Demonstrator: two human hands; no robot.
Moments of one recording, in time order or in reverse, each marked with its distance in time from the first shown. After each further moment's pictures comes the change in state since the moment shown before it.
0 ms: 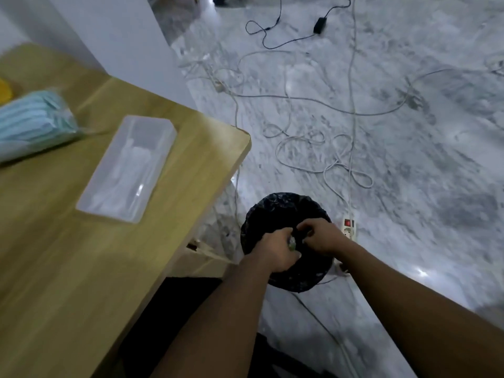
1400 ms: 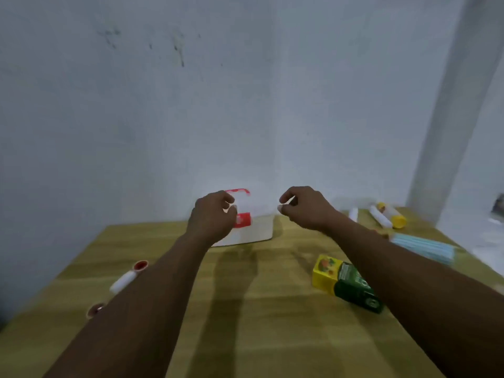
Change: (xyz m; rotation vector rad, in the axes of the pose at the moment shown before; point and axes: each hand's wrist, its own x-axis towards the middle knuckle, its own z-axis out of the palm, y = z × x) left_hand -0.571 -0.272 -0.189 -0.257 1.636 -0.384; right_hand -0.326 -0.536 0.166 -0.248 -0.061 -1.241
